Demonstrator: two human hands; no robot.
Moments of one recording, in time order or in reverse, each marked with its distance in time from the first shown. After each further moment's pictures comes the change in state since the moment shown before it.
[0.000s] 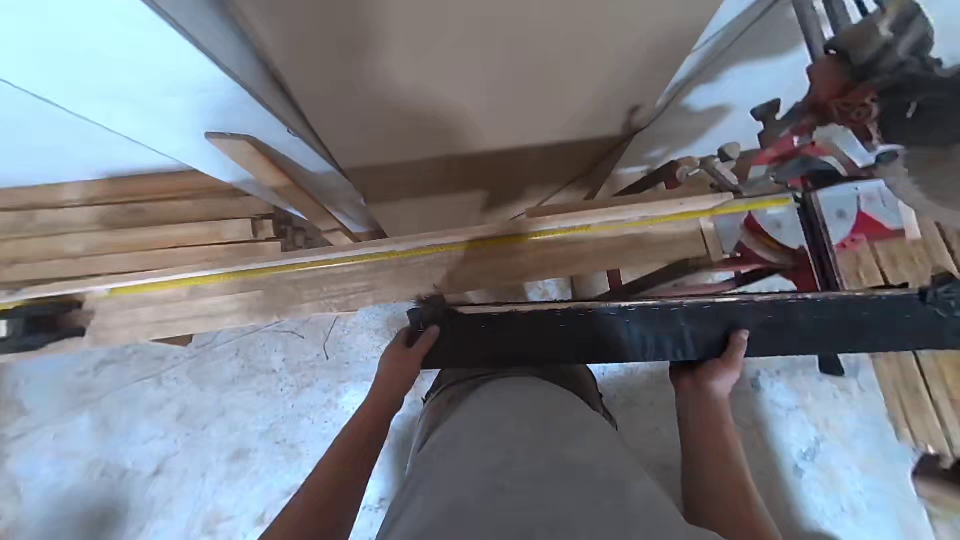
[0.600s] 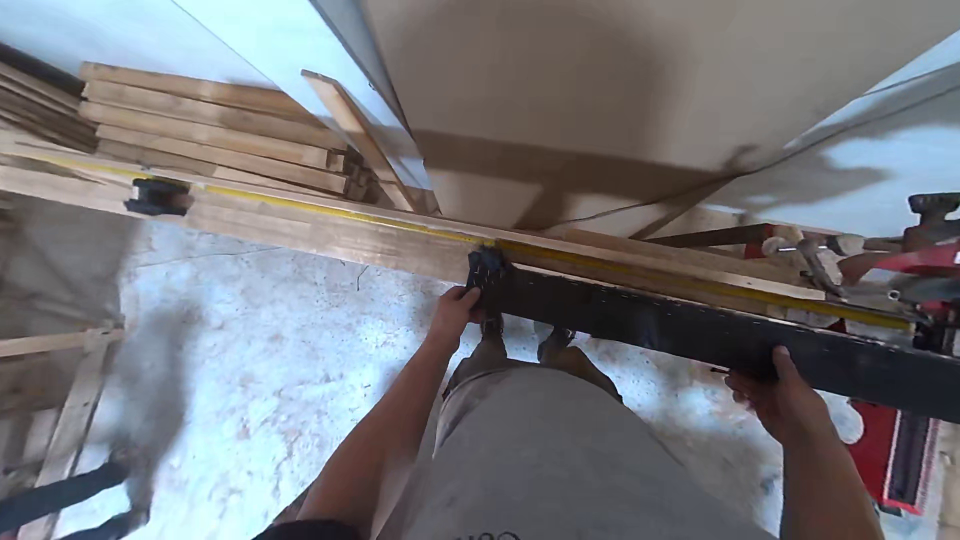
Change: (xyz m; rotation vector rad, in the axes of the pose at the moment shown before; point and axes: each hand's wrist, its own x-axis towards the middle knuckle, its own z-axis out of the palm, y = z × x) left_hand 0.041 0.076 0.098 -0.526 0.149 -0.113; right_hand 0.174 -0.069 0.049 -0.940 -0.263 0.504
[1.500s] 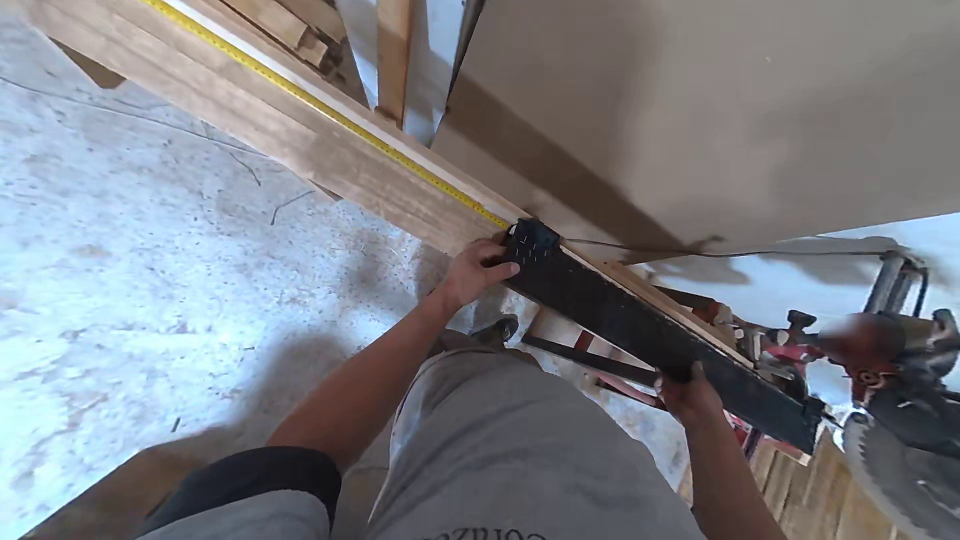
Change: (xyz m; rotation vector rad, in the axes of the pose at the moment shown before) left_hand 0.095 -0.001 -0.098 -0.042 -0.317 0.512; right_hand -0.042 -0.024 0.141 0.019 0.098 -0.101
